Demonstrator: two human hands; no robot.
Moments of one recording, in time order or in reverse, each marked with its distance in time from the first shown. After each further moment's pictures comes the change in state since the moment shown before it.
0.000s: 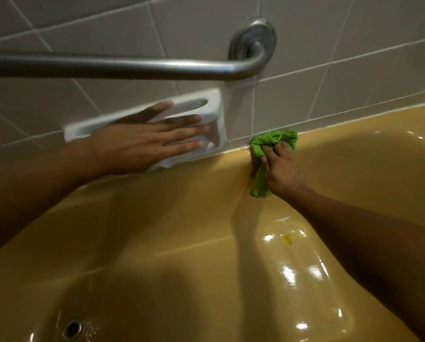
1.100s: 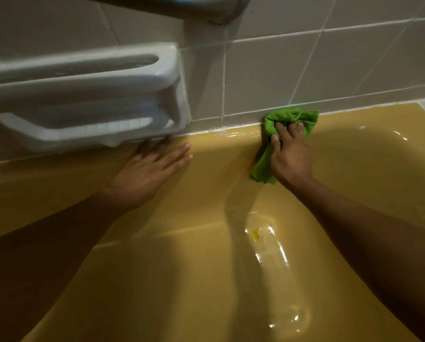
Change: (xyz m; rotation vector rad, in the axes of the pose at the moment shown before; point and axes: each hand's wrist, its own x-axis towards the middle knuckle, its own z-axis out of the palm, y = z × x) left_hand 0.068 0.141 0.124 -0.454 -0.245 -0.435; right_hand 0.013 0.072 -0.022 0.129 0.142 0.138
